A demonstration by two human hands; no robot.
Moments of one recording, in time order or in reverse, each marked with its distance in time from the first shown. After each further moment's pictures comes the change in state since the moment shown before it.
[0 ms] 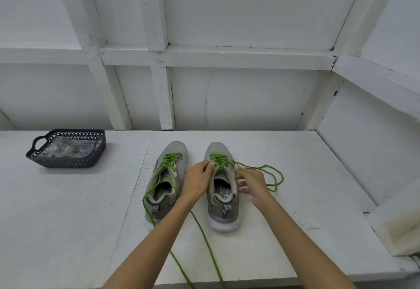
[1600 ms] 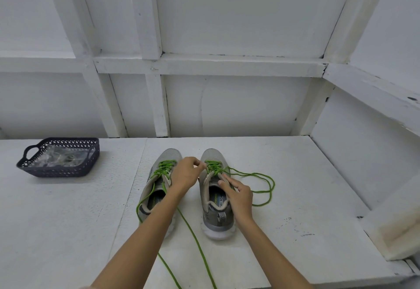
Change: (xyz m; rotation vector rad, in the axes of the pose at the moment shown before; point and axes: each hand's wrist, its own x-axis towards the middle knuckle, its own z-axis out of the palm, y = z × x) left_hand 0.028 0.022 -0.027 0.286 -0.020 -0.086; right_hand -0.014 0.035 0.023 -0.047 0.051 -0.401
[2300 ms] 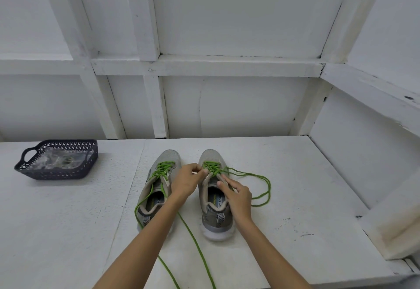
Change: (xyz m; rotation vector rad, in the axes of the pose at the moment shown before) left_hand -0.007 -0.014 0.016 -0.318 -0.065 0.000; right_hand 0.000 -0.001 -0.001 -0.038 0.011 0.008
